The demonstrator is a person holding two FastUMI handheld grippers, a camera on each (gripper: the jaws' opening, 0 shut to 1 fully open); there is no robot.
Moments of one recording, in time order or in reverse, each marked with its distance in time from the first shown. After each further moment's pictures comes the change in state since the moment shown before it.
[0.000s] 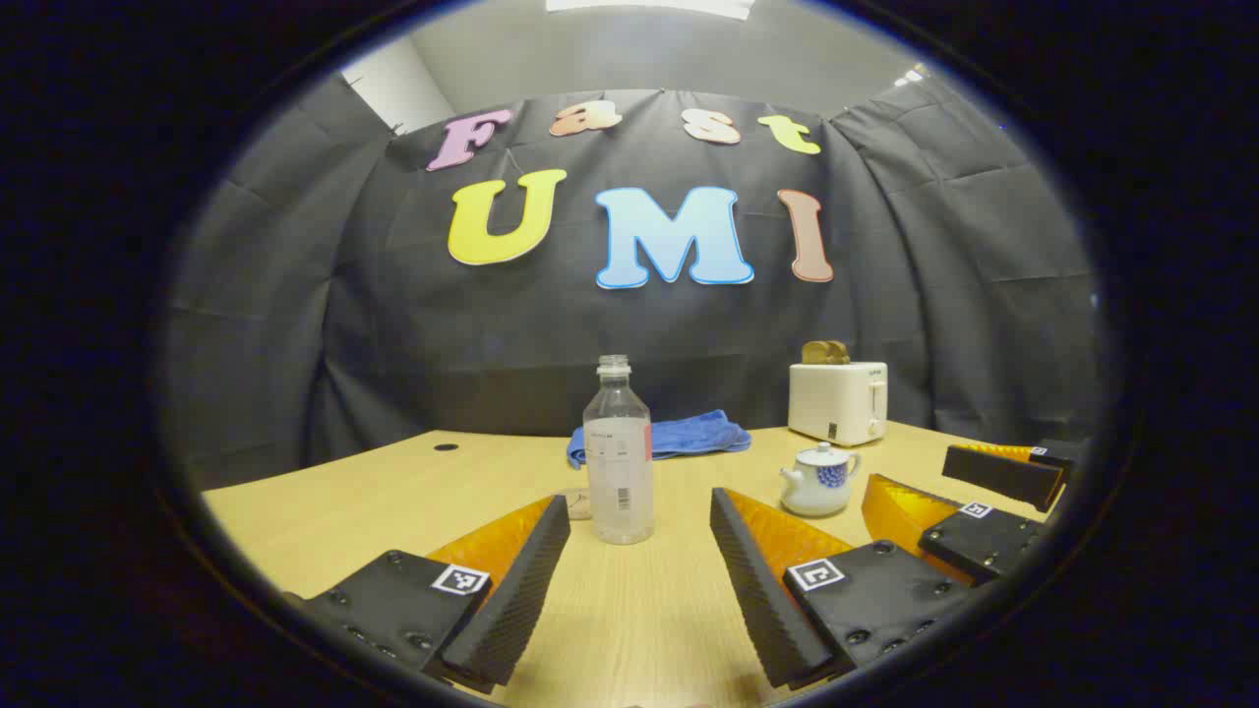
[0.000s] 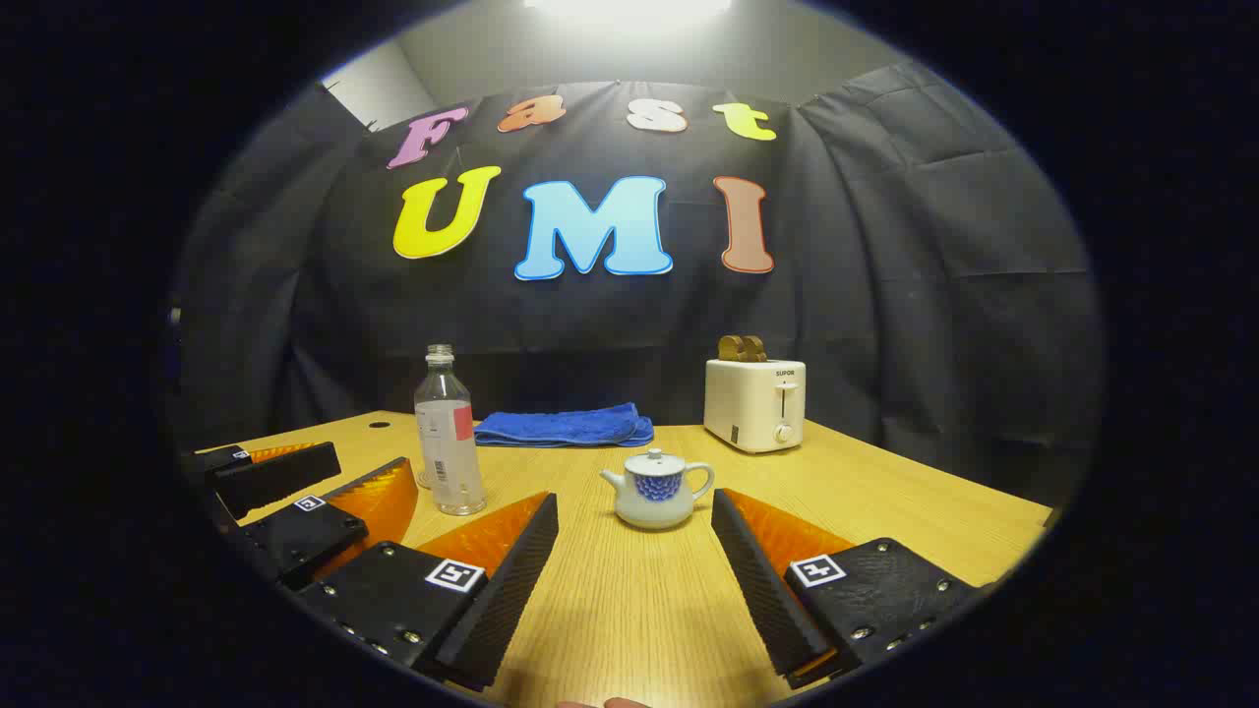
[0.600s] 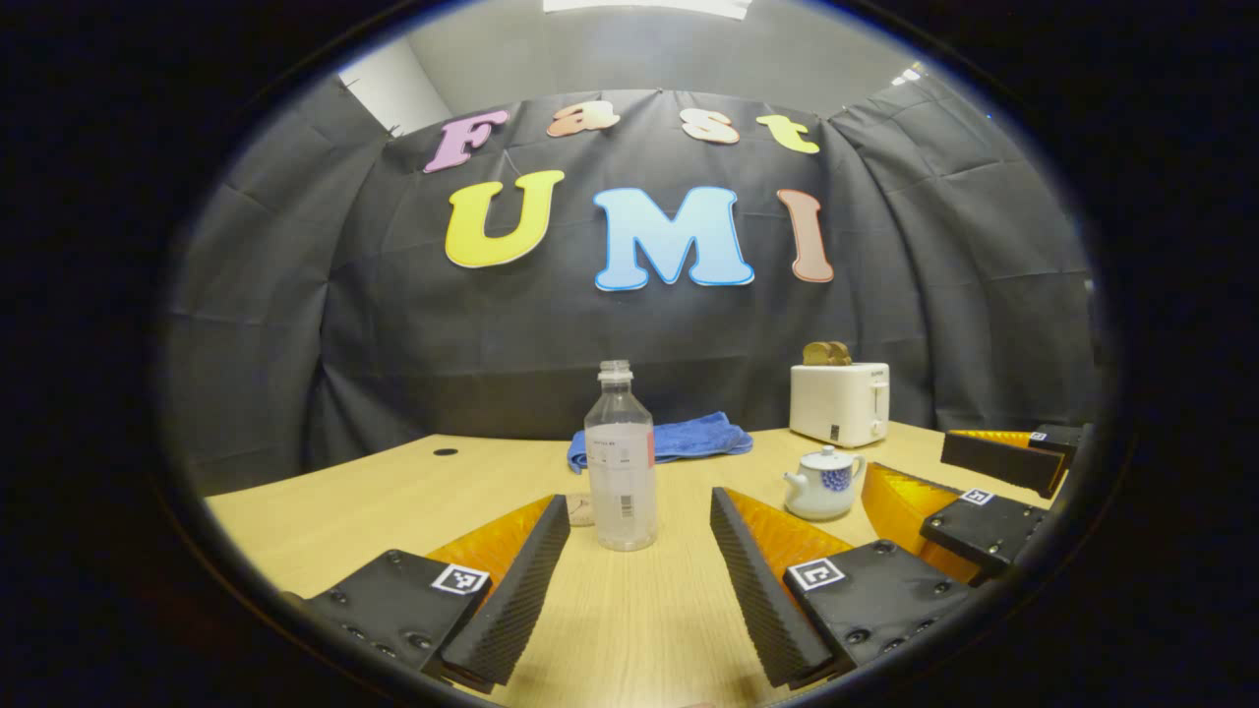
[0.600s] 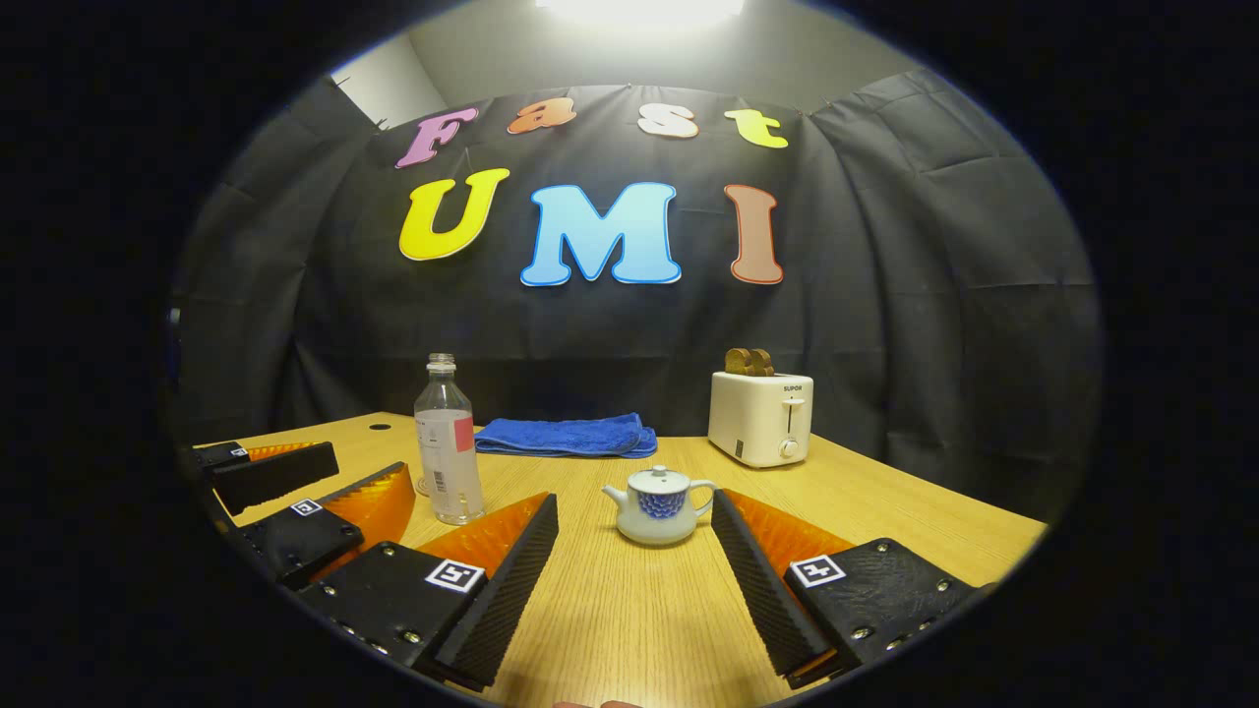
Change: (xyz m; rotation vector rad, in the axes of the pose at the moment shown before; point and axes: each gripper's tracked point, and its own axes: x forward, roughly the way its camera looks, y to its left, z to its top) left arm 0.005 0.005 0.010 0.011 -0.012 0.004; right arm 0.013 0.000 0.015 -0.023 -0.016 0.007
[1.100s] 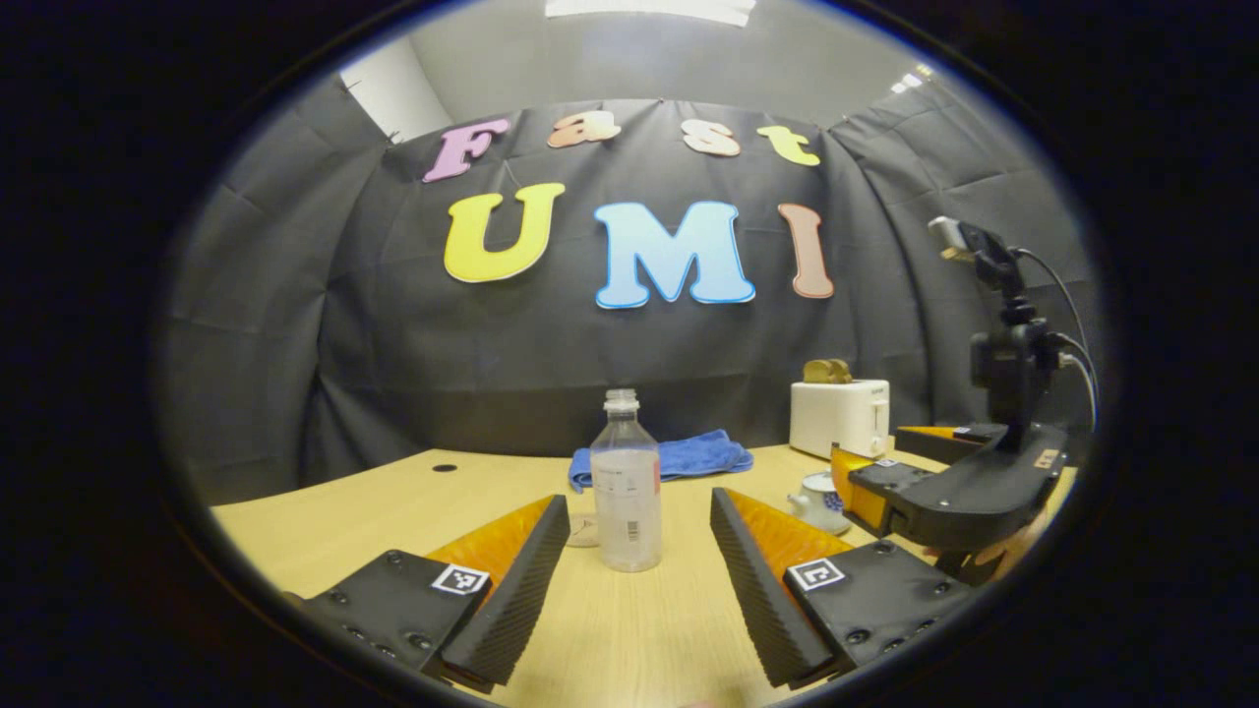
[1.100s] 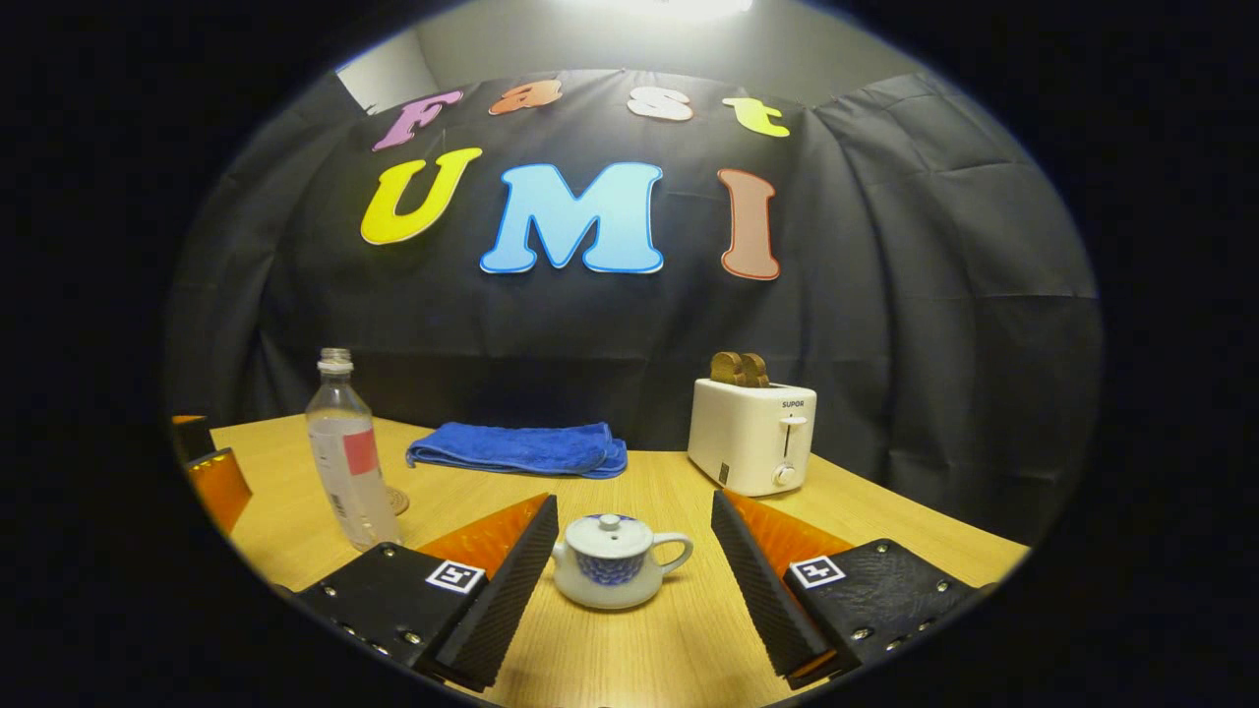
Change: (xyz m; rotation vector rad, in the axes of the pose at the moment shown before) left arm 0.008 0.007 0.017 -0.006 -0.025 -0.010; right arm 0.110 -0.033 0.005 -0.044 0.032 -0.040
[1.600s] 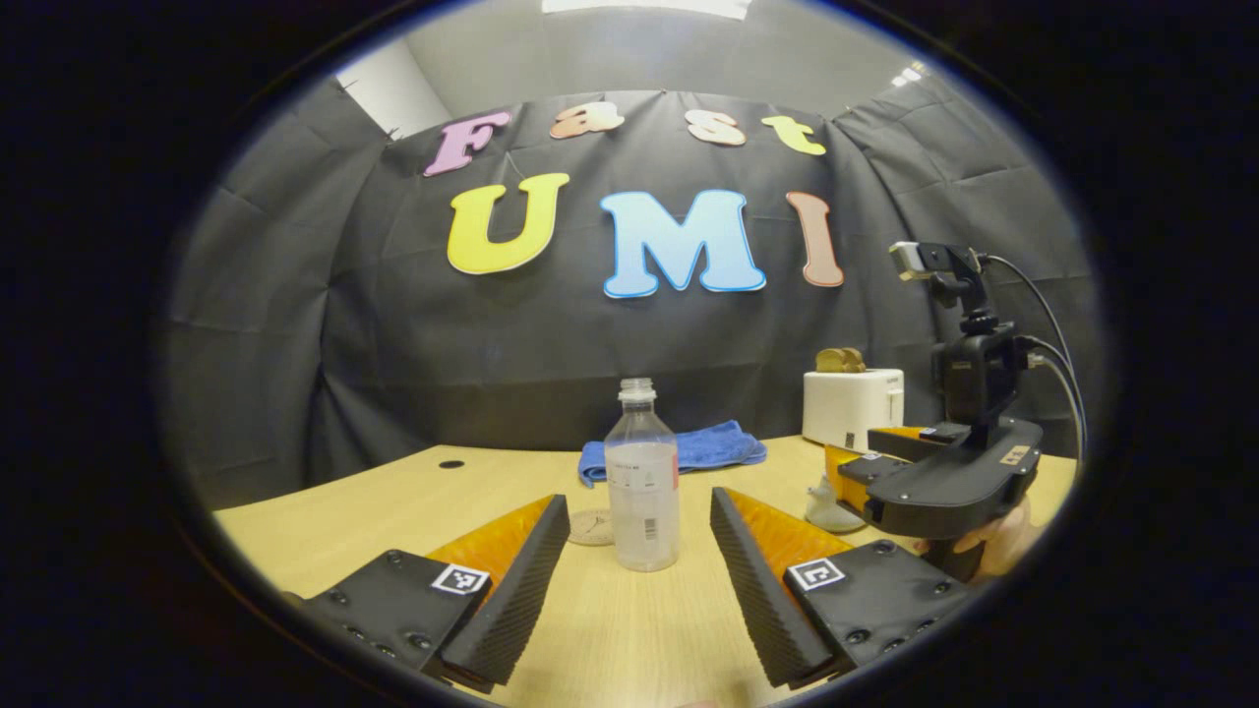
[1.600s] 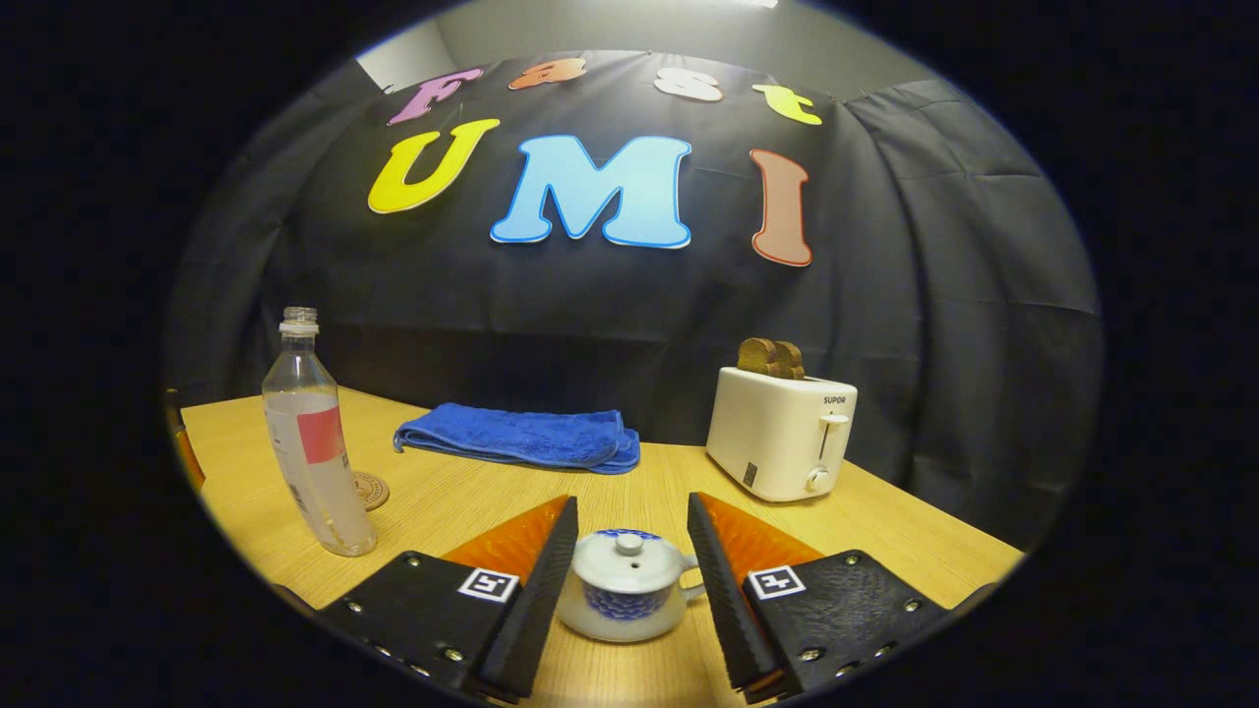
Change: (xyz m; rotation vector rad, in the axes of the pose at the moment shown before) left arm 0.013 0.014 -0.008 0.016 0.023 0.022; right arm 0.037 0.015 -0.012 -0.038 0.041 0.017
